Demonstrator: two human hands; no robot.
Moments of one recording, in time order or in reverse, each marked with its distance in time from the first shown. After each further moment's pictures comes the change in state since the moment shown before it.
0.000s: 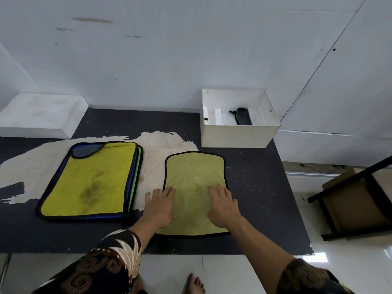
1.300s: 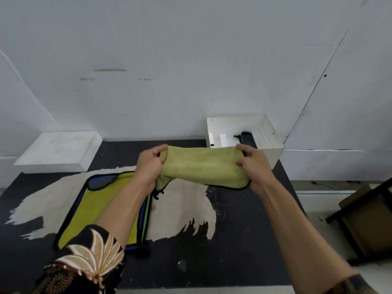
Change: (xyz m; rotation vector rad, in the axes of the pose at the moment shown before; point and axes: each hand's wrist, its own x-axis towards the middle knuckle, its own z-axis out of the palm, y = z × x) left_hand 0.026 -0.033 -0.205 -1.418 0.482 -0.126; right_hand 0.005 -0.027 -0.190 1.217 0.476 0.018
